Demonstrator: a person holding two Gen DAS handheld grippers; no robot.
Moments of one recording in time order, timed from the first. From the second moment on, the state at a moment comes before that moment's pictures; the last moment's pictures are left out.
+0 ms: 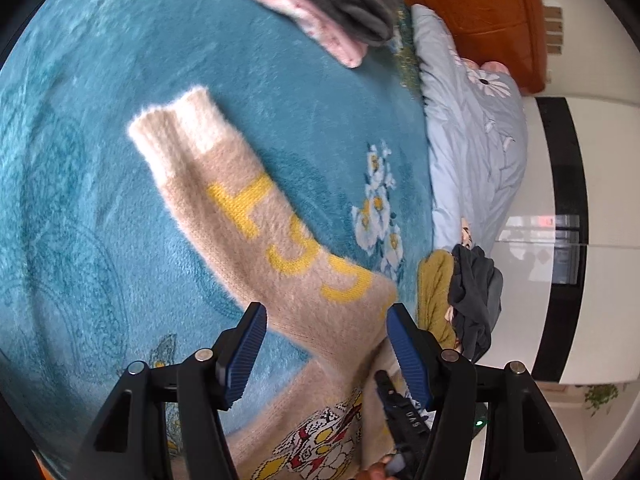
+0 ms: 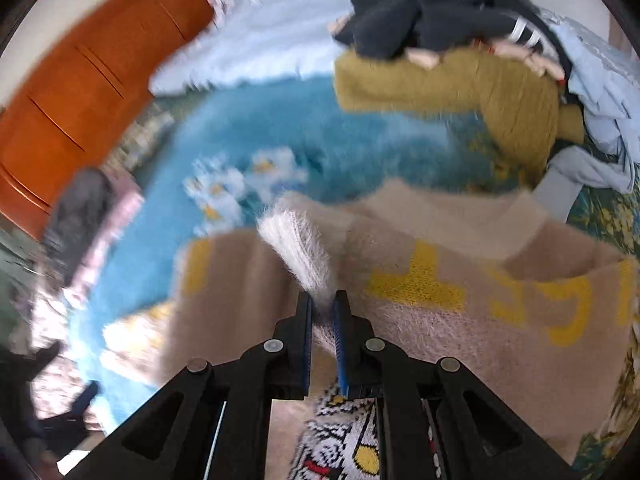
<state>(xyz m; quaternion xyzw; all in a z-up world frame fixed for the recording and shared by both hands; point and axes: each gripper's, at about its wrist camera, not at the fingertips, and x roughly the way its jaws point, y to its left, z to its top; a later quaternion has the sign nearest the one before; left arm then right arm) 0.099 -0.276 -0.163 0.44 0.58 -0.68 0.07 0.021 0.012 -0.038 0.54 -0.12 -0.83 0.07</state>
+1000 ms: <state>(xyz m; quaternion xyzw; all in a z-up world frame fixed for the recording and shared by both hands) 0.097 -0.321 -0.227 0.41 0.57 -0.67 0.23 0.054 0.026 -0.015 0.55 -0.14 -0.82 0.10</state>
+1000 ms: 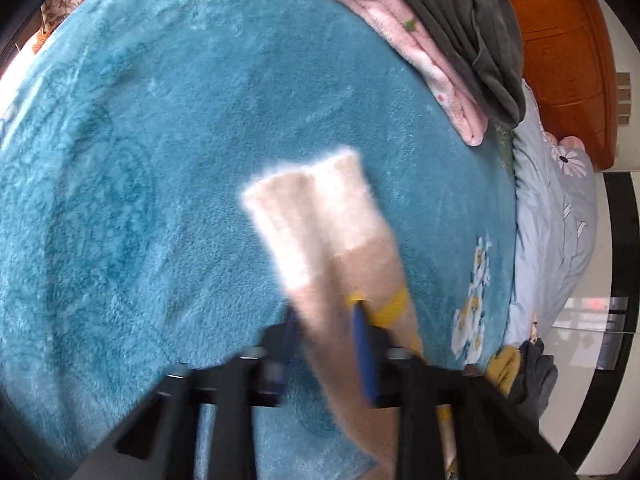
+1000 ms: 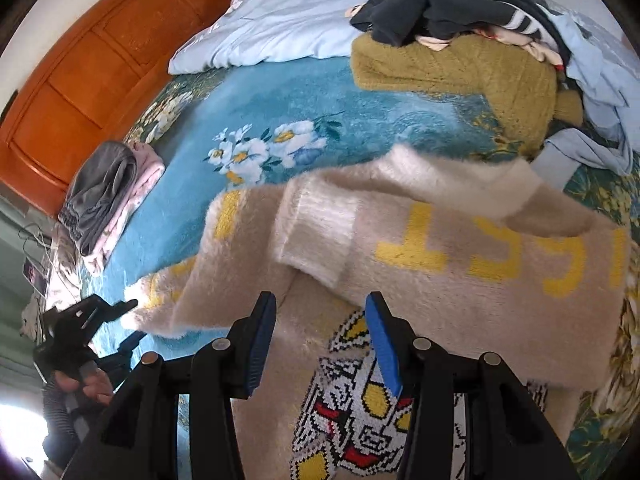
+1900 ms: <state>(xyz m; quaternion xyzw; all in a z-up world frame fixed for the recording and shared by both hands) 0.055 -0.051 -0.108 0.46 0.20 -0.82 -0.28 0.094 0.190 -0.015 0.51 -0.28 -0.81 0.02</state>
